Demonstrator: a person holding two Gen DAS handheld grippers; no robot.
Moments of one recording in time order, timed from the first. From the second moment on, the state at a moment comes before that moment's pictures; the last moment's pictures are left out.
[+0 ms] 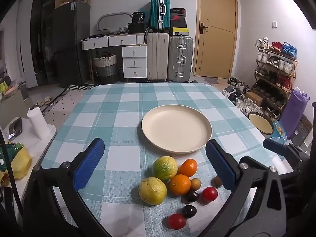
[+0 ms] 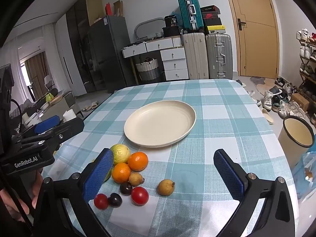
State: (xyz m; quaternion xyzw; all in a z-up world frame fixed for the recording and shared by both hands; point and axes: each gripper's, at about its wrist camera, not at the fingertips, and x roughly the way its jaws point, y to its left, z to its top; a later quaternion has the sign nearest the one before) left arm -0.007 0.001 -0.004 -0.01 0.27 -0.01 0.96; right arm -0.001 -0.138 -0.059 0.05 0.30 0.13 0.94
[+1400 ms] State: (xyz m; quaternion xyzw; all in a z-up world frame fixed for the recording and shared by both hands) left arm 0.005 0.015 -0.019 -0.02 0.30 -0.01 0.95; right arm 0.001 -0.142 -0.061 0.05 0.31 0.13 0.94
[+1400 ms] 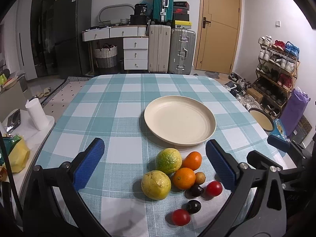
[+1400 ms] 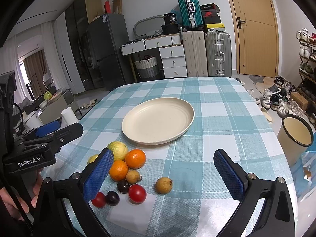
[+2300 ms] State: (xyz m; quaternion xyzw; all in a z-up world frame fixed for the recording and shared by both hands) left arm 0.018 0.034 -0.046 -0.05 0.34 -0.02 0.94; right arm 0.002 -0.141 -0.068 0.05 0.32 0.13 0.94
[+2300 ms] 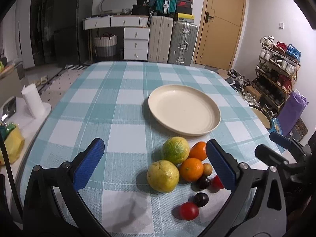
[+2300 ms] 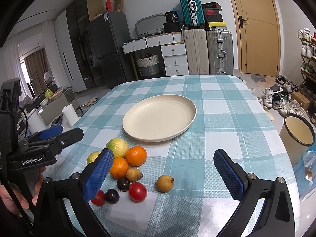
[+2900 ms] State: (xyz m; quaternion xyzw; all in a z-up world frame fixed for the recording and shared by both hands) left arm 0.030 0.054 -0.089 -0.08 0.38 -0.06 0.92; right arm 0.010 -0.134 -0.080 0.04 0.34 0.13 0.93
